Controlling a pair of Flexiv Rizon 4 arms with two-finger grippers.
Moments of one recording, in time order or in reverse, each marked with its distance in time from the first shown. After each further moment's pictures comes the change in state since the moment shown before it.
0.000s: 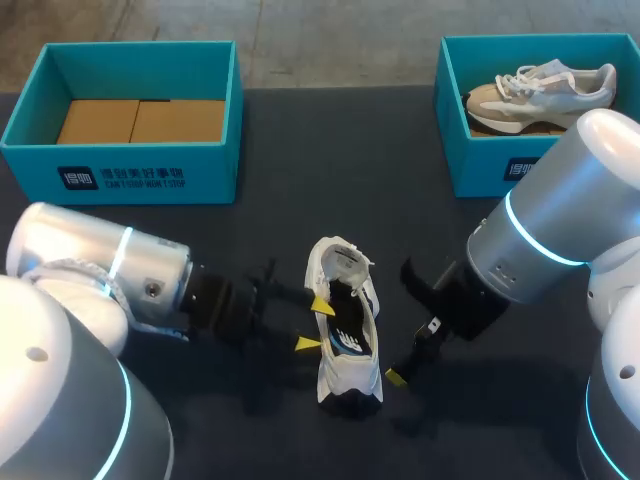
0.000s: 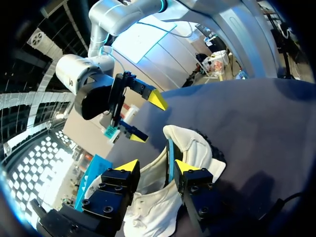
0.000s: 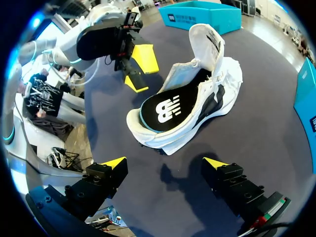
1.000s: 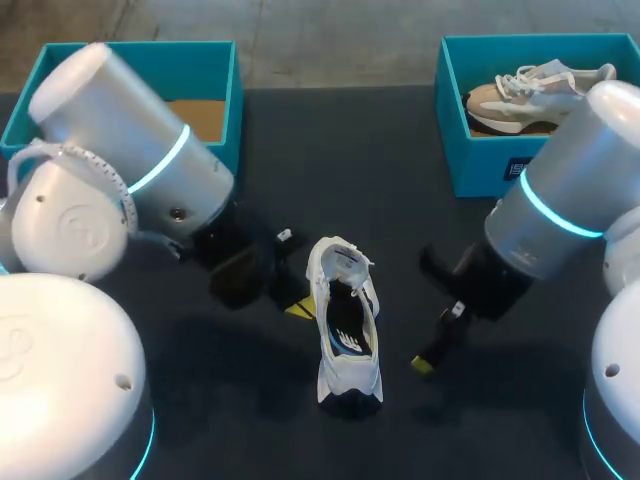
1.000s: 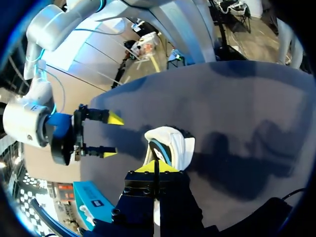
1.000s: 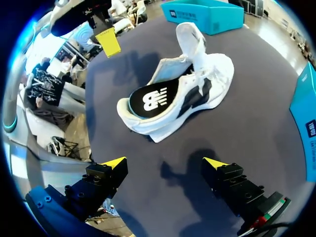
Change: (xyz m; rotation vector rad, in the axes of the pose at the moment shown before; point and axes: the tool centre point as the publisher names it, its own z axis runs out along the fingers) left arm -0.028 -0.030 -0.033 -0.146 0.546 0.376; right arm -0.032 -0.015 -0.026 0.062 0.006 -0.062
